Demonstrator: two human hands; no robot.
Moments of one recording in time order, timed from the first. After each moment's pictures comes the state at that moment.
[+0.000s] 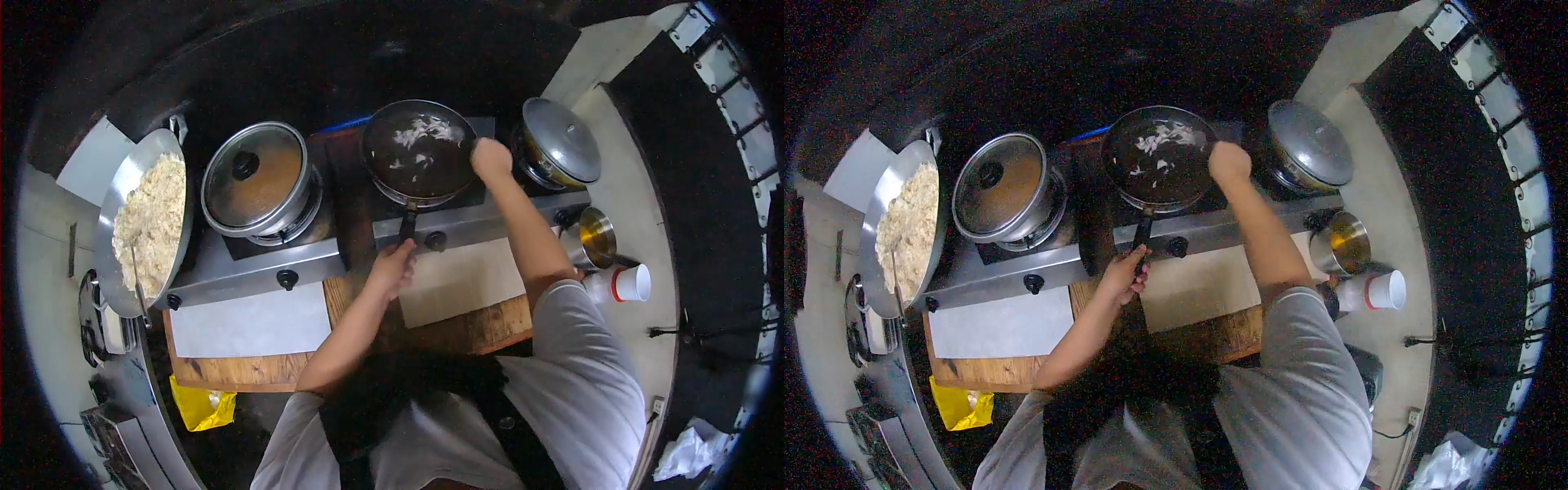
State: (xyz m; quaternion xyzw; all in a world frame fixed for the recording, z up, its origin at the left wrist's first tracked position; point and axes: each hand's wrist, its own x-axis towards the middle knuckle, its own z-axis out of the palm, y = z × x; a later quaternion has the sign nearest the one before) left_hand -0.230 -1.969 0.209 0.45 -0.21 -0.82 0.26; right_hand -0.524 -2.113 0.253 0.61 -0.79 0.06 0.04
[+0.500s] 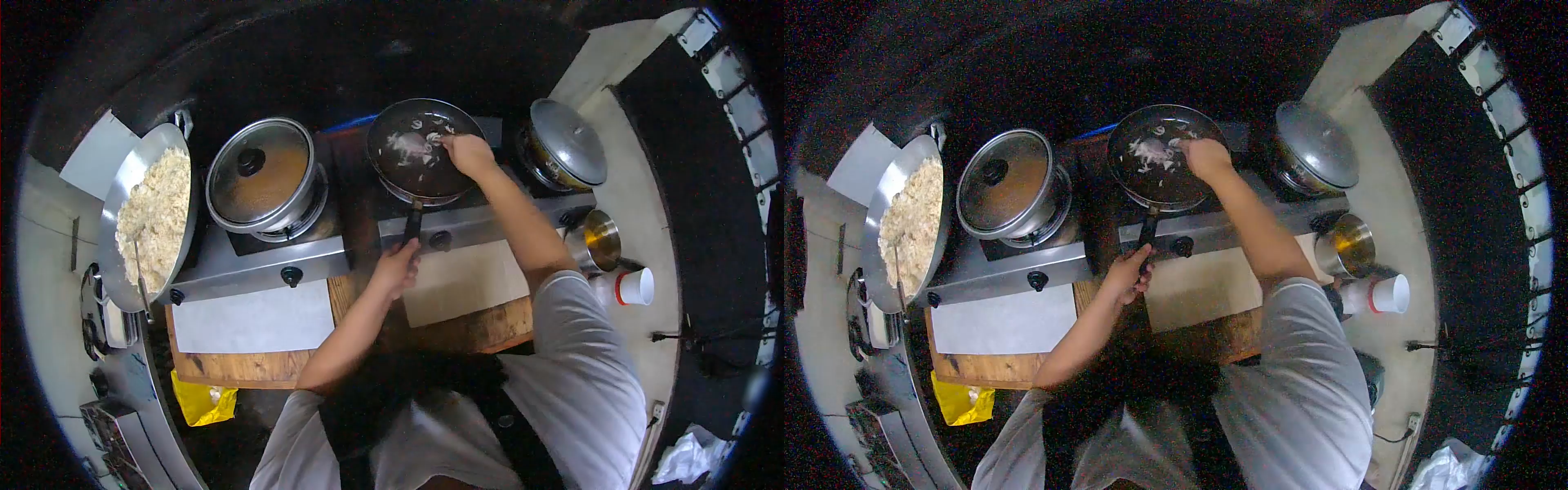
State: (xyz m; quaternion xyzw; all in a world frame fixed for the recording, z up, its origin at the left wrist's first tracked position) left_hand -0.227 -1.969 0.209 0.47 -0.20 -0.82 0.25; right_hand -0.488 -2.136 0.251 0.74 -0.67 0.10 0.03
